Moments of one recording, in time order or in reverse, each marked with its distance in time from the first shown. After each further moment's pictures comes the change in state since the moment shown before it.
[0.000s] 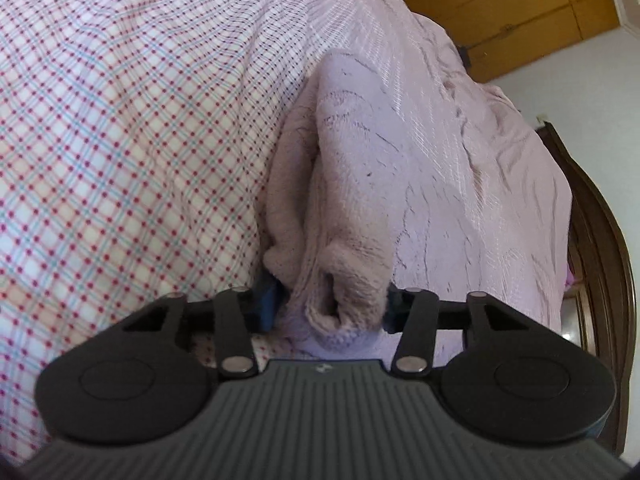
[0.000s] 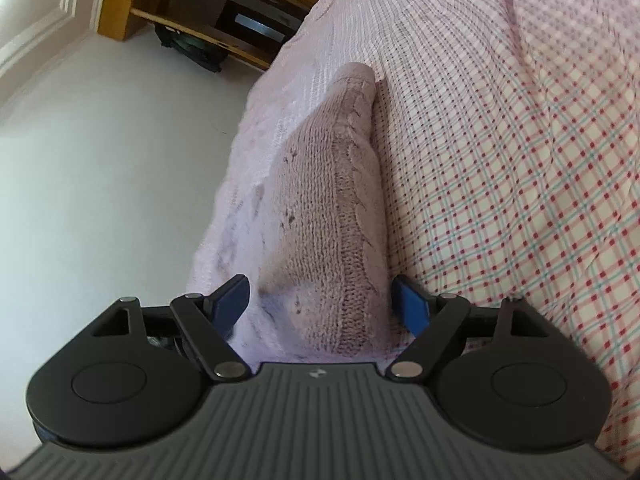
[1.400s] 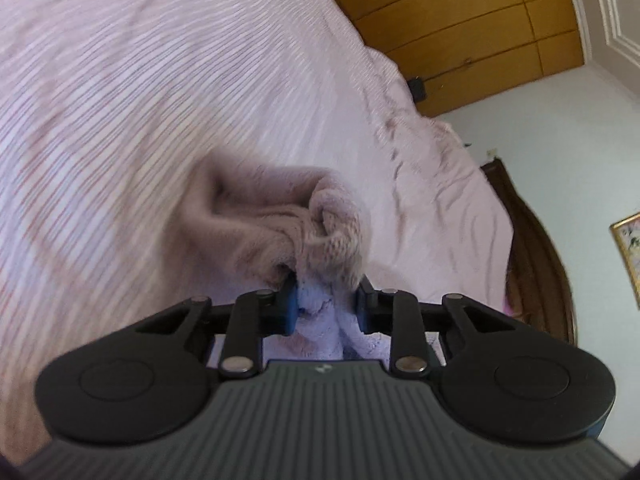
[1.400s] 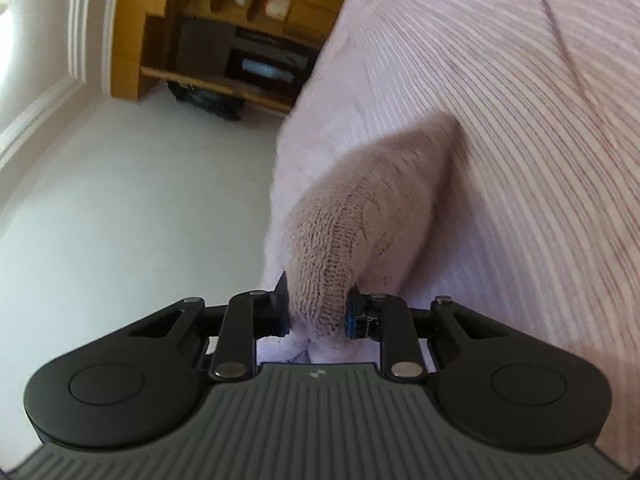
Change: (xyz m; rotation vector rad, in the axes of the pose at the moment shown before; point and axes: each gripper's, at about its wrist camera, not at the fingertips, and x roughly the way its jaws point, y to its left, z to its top) left arm -0.054 -0.066 0.069 -0.053 -0.078 -0.156; right arm 0.009 0.072 0.034 0.133 -0.144 0.091
